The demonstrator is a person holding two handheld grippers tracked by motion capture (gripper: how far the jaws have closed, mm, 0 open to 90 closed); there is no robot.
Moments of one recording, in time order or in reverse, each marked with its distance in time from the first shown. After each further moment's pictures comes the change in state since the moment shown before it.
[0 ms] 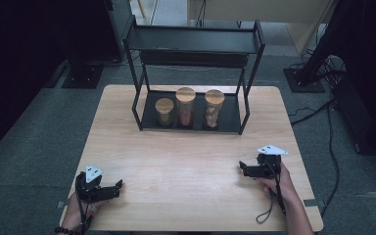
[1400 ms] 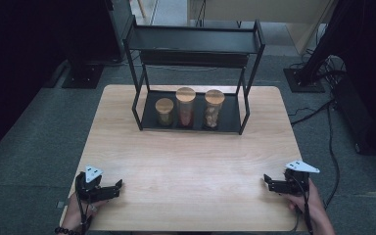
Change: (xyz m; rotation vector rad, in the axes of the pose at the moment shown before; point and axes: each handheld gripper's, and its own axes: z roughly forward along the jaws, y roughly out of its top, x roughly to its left) left arm 0.000 0.000 0.000 0.001 0.008 -0.008; right arm -0.043 -0.051 -0.058 0.011 -0.079 0.046
